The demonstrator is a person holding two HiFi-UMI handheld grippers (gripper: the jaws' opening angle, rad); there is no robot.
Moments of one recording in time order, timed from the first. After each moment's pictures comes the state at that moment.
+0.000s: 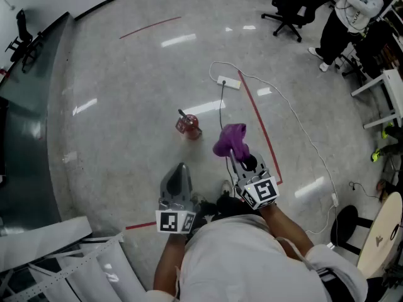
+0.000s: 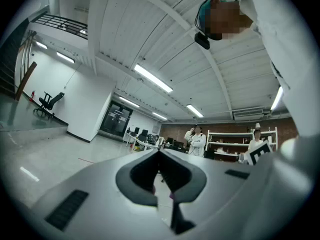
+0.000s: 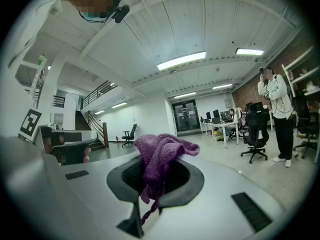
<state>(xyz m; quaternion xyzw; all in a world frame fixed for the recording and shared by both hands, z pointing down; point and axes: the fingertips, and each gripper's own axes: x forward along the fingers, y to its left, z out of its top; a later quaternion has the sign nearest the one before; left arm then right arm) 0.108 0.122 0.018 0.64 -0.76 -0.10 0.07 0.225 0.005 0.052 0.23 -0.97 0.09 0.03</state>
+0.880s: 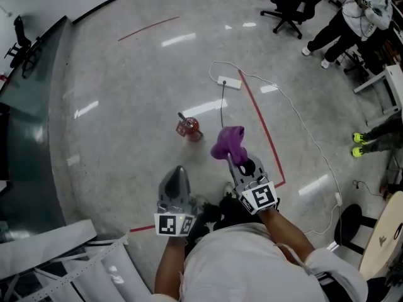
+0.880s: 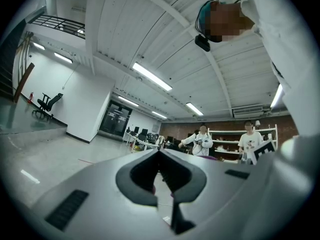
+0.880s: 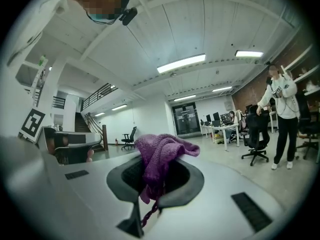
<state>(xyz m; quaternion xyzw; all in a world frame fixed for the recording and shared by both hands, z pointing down) 0.102 0.101 0.020 0.64 -0.76 -0.09 0.06 0.219 -0.009 0.048 0.23 -0.97 0.08 0.01</state>
